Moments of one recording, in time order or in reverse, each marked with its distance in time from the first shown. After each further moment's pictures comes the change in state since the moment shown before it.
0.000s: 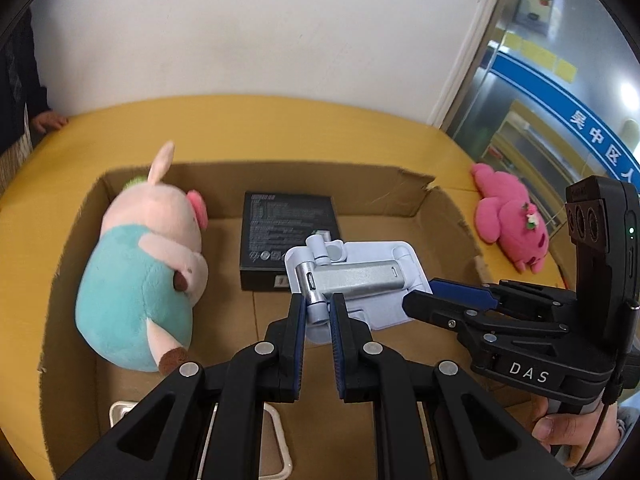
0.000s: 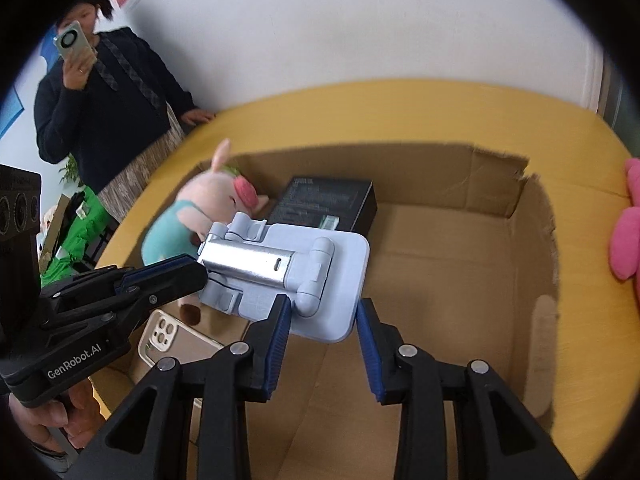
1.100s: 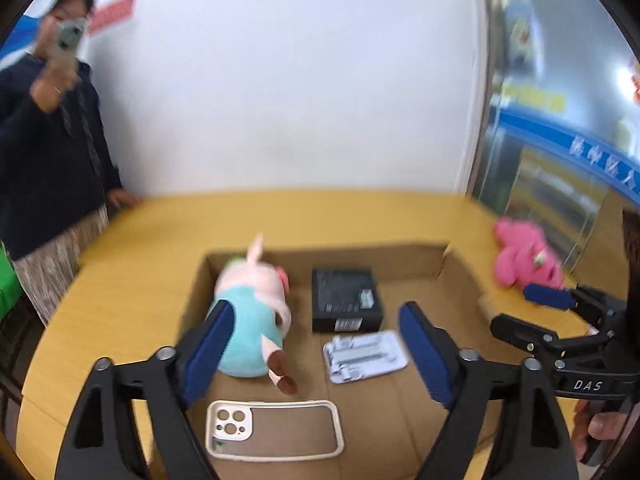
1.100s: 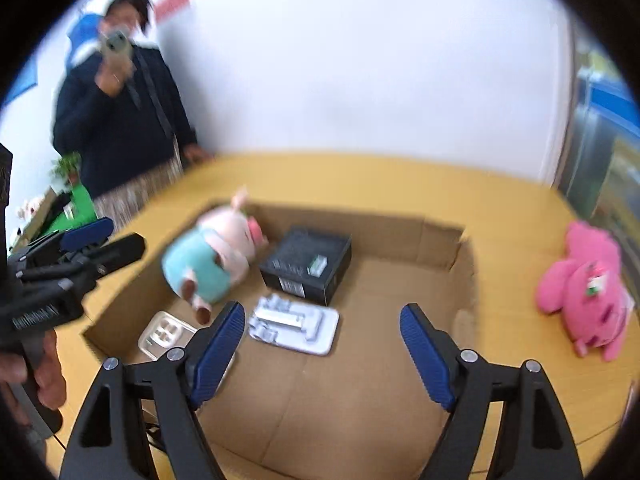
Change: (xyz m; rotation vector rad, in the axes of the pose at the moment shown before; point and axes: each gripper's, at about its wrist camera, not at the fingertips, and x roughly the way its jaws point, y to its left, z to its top) left arm -0.160 -0.009 -0.051 0.070 -0.395 0.189; right arm -0.129 0.039 -0.053 -0.135 -0.303 -0.146
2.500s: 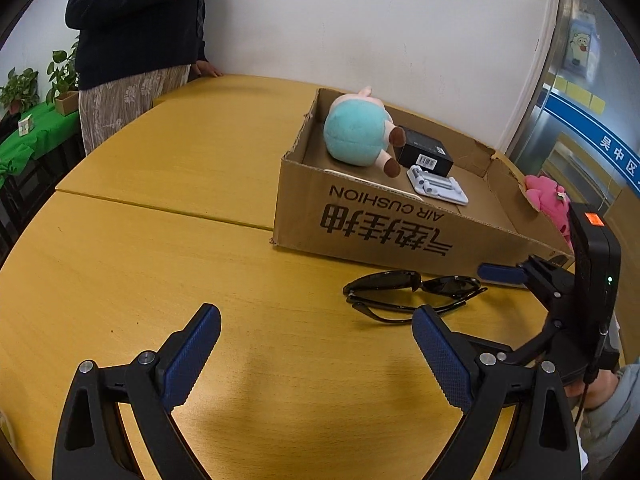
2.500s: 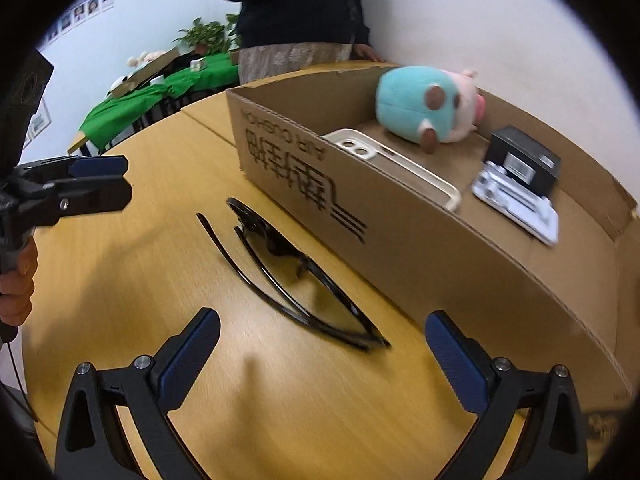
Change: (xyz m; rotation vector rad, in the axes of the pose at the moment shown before) left arm -0.083 0.094 -0.208 -0.229 0.276 0.071; right arm 0.052 0.157 -0.157 -0.428 0.252 0.349
